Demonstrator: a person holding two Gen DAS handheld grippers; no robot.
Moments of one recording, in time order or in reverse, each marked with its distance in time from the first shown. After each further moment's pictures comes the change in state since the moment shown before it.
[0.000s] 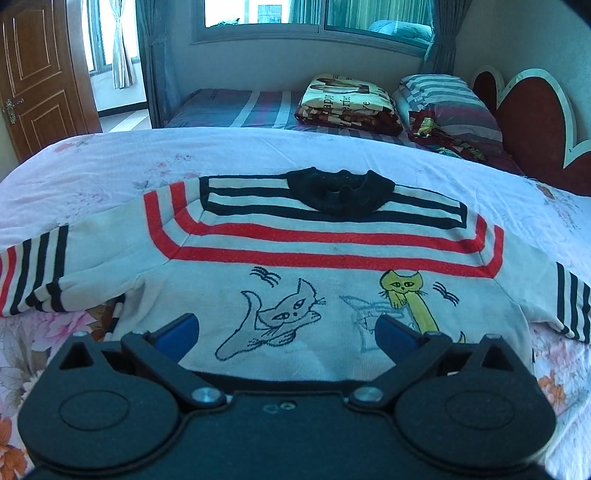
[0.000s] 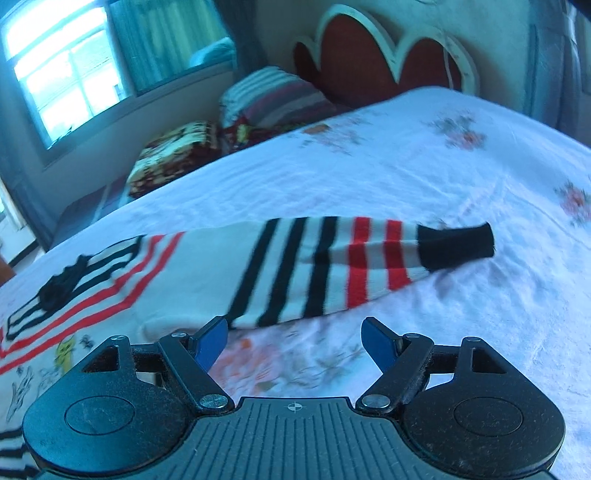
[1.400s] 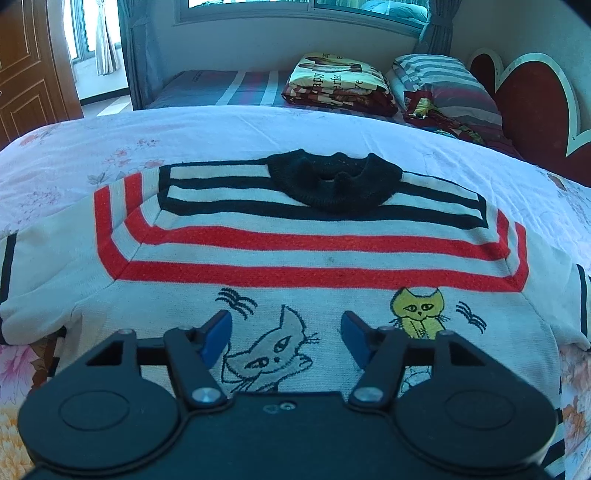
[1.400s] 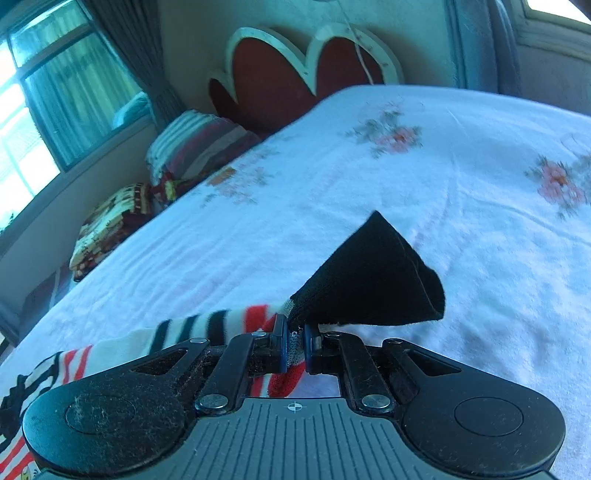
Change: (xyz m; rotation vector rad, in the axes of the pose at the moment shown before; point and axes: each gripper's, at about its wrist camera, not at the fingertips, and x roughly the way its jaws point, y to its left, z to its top) left arm 0.071 -0.009 0.022 0.012 0.066 -0.041; right arm 0.055 -0.055 0.054 0.193 -0.145 -0.059
